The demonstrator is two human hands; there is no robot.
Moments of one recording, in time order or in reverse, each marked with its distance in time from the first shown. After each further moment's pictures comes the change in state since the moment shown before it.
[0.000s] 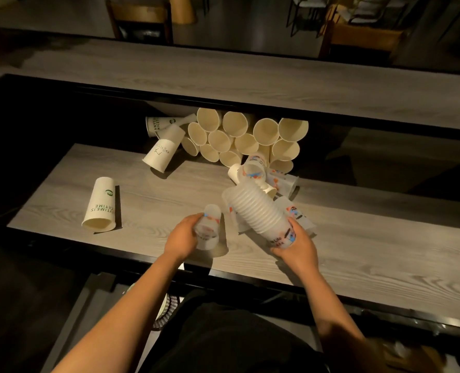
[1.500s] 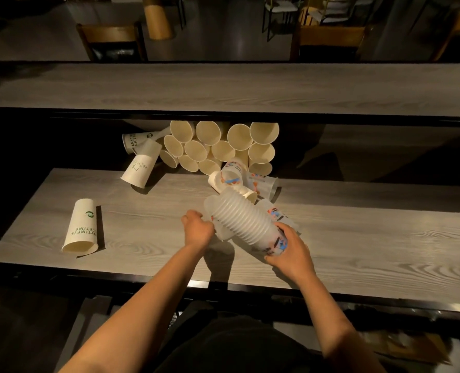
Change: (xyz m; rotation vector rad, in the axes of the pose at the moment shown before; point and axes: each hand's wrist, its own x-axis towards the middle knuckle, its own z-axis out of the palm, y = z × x) left_hand 0.039 0.091 0.055 -0.366 0.182 -0.345; right_hand -0.001 0.025 -0.028 -0.003 -0.020 -0.078
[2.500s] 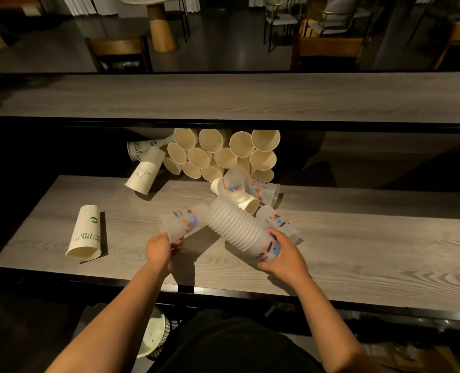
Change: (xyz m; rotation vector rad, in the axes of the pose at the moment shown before) left_hand 0.022 -0.056 -0.069 -0.695 0.073 -0.228; right_hand 0.011 -0.001 0.016 0.031 -0.119 0.006
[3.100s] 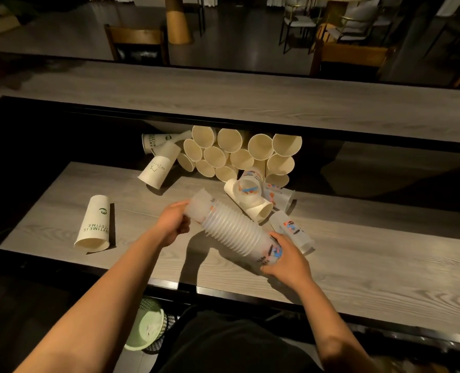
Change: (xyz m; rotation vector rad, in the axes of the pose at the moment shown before) left_hand 0.020 0.073 0.007 0.308 -0.445 0.040; right_hand 0.013 -0.024 0.018 -0.170 -0.036 -0.078
